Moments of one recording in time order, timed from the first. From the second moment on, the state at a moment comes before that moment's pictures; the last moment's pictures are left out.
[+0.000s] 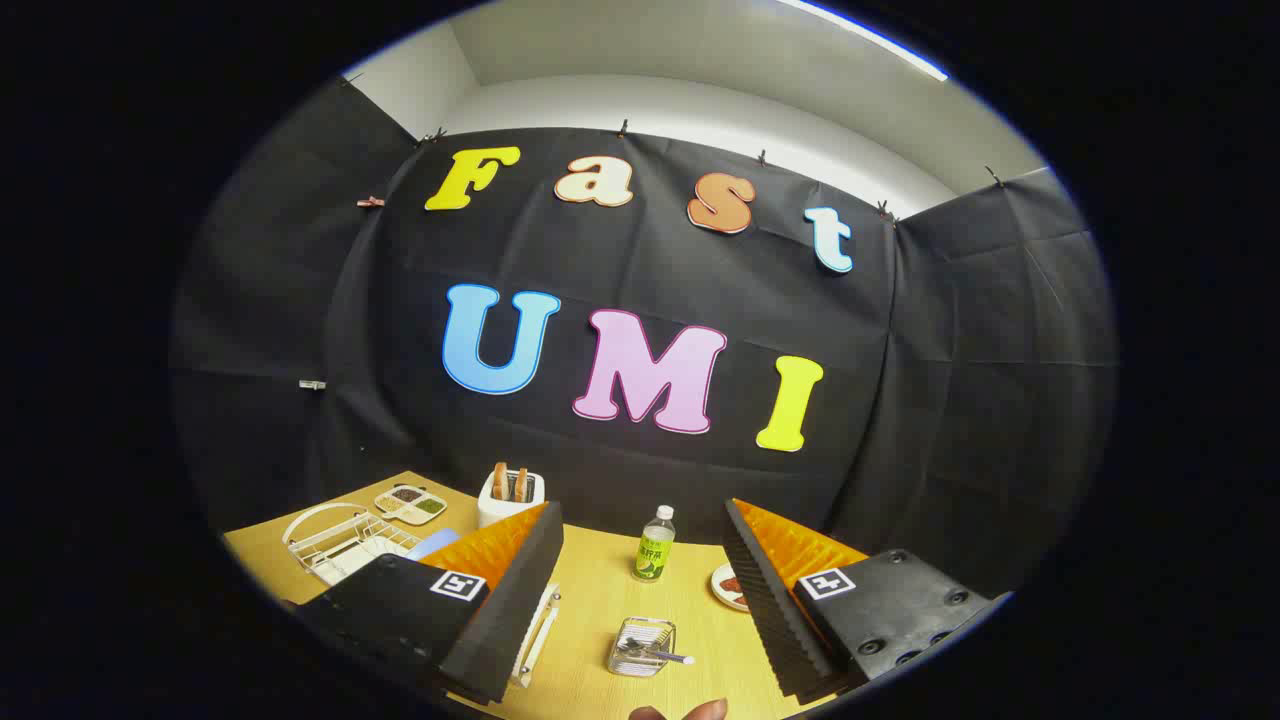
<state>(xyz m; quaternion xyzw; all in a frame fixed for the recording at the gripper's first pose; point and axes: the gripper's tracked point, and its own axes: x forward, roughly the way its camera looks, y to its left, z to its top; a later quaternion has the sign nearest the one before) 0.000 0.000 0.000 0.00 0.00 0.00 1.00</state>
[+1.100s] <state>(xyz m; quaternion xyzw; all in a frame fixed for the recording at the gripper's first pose) 0.041 0.089 -0.013 0.04 0.10 0.08 0.99</state>
